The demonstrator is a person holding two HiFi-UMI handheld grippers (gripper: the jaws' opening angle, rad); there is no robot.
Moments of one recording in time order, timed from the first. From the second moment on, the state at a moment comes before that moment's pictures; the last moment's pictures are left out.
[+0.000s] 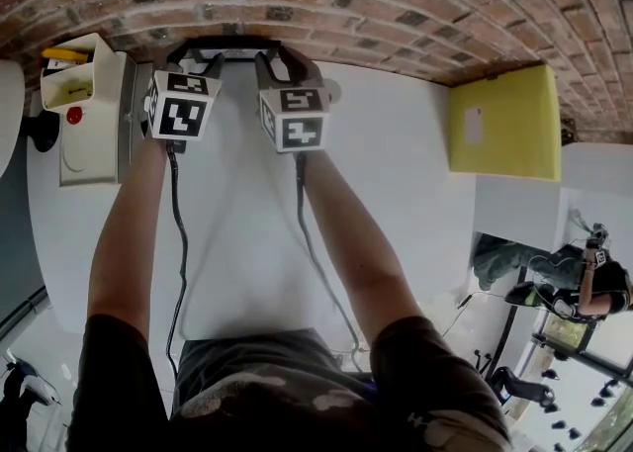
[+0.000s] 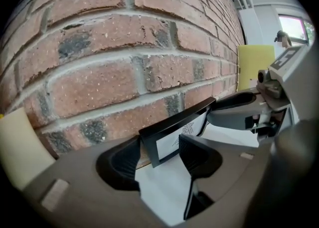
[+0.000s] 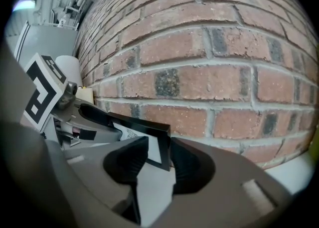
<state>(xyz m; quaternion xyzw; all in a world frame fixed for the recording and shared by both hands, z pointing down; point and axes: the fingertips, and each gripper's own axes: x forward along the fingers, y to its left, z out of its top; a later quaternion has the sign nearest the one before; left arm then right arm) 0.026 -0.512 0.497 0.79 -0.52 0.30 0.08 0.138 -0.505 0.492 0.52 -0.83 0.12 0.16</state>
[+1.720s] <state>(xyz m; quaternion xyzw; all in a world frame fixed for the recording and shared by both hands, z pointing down) 0.019 -0.496 0.503 0.79 -0.52 0.29 0.14 0.146 -0.496 0.495 0.52 -0.82 0.16 0.18</state>
